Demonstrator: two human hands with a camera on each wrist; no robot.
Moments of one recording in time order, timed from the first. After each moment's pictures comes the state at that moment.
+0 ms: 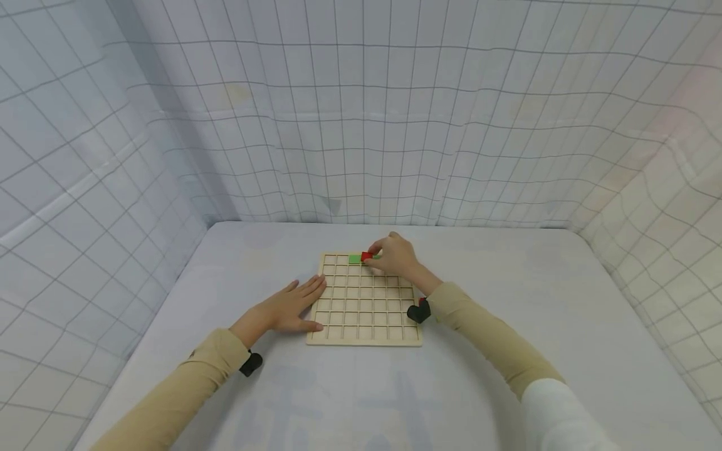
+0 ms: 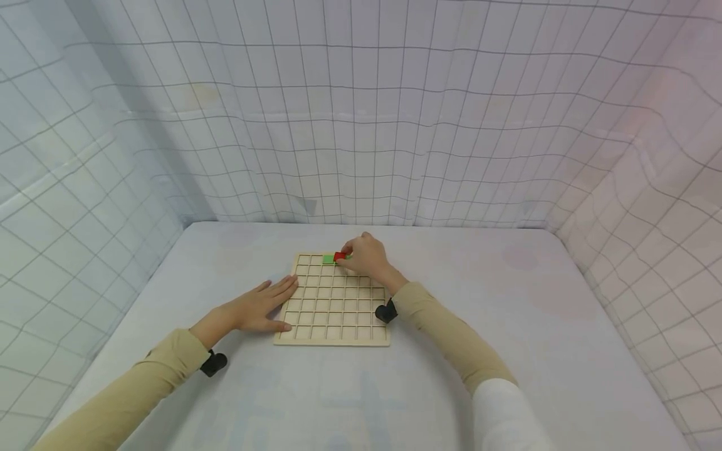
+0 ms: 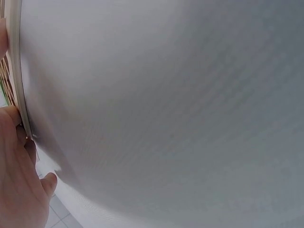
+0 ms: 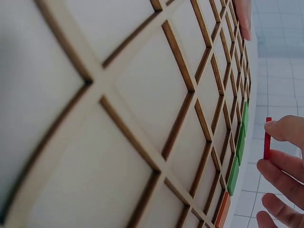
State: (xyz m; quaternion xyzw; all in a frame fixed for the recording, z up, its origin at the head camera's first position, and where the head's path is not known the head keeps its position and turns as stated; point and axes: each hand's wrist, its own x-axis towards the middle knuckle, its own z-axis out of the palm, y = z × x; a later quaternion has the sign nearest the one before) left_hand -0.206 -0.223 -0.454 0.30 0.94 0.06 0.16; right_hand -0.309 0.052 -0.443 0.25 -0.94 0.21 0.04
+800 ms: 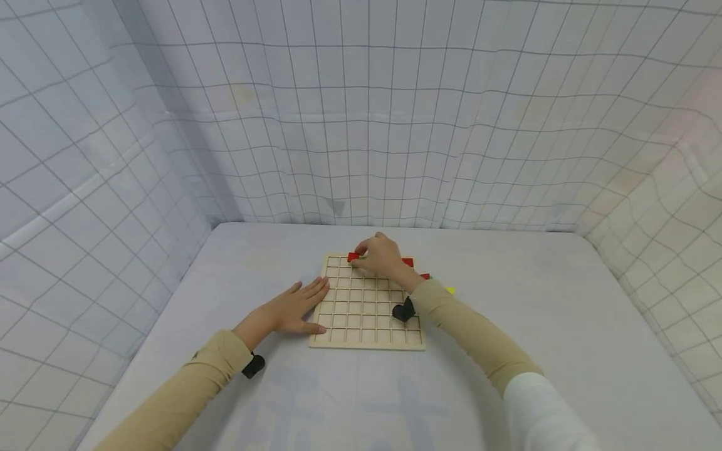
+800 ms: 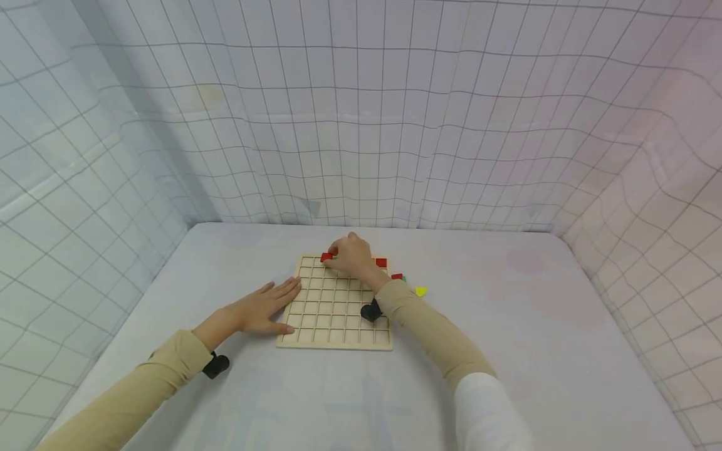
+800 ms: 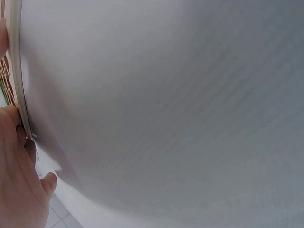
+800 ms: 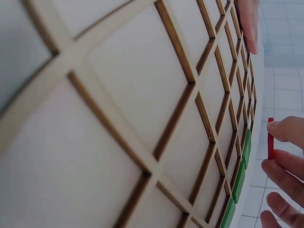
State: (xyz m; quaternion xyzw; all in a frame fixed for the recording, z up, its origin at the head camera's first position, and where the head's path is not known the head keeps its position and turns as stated) left_hand -0.205 -0.222 -0.453 0.30 0.94 0.06 0.17; right_hand -0.316 0.014 -0.446 0.25 -0.94 0.21 0.03
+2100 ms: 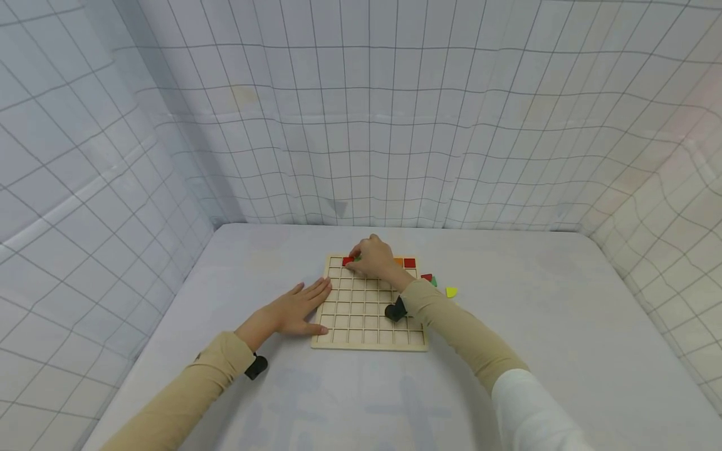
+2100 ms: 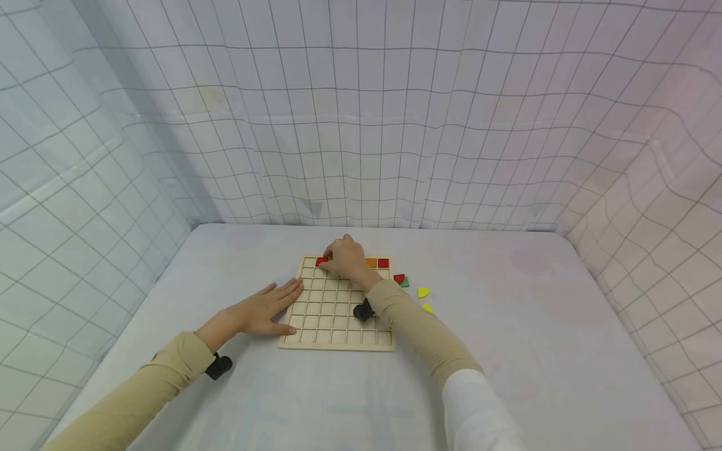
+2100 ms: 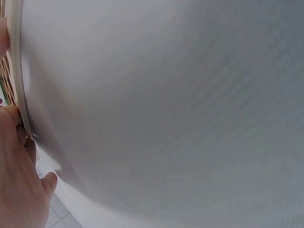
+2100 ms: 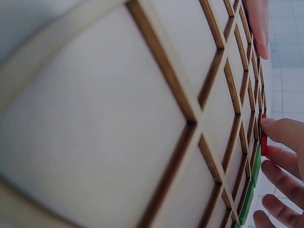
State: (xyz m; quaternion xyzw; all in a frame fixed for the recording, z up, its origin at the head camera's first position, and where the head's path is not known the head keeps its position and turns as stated) left_hand -0.207 -0.222 -0.455 0.30 0.94 0.05 0.17; right_hand -0.323 -0.007 -0.454 0.24 -0.95 0.18 -0.01
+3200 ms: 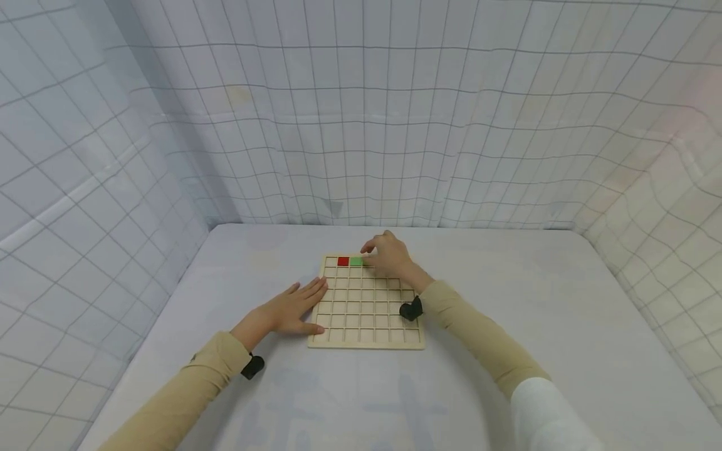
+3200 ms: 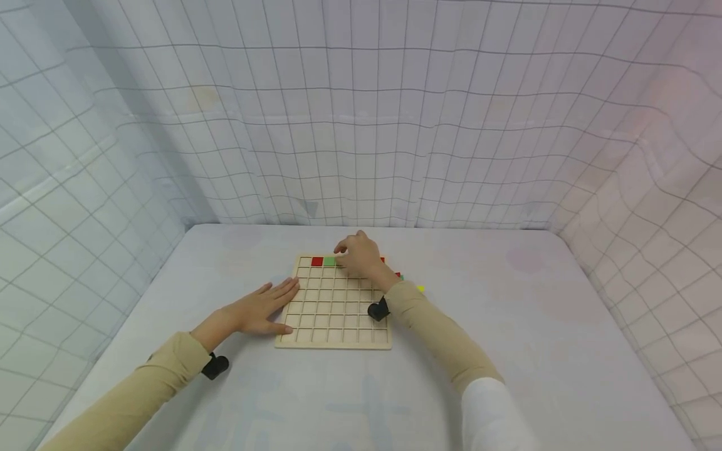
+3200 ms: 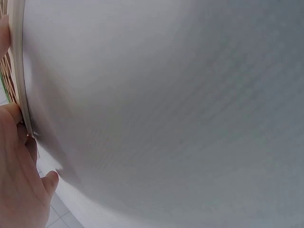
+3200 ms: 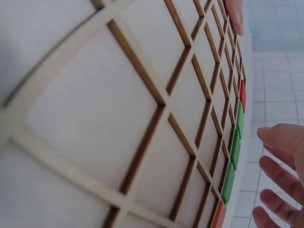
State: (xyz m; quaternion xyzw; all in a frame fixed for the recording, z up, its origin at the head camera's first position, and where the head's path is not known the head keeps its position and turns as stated) left_hand -0.208 -0.222 -0.454 0.29 0.94 0.06 0.18; right_hand -0.323 0.036 -0.447 0.26 -0.94 0.22 0.01
